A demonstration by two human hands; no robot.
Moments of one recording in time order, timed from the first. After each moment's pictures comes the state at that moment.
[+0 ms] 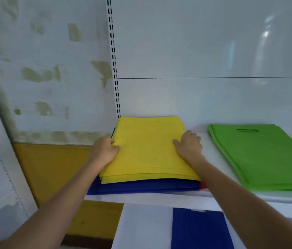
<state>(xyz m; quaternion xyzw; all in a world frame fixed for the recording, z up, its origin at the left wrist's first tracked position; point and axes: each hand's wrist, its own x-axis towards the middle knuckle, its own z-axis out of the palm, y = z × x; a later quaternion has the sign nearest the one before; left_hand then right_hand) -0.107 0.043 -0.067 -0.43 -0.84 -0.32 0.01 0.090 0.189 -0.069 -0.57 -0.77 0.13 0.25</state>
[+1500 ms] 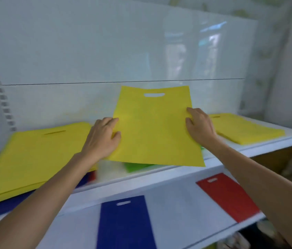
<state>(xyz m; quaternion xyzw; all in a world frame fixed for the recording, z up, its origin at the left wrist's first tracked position) 0.129 0.104 -0.016 -0.70 -0.64 -0.29 0.12 0.403 0.181 -0.013 -0.56 -0.72 -0.05 0.41</state>
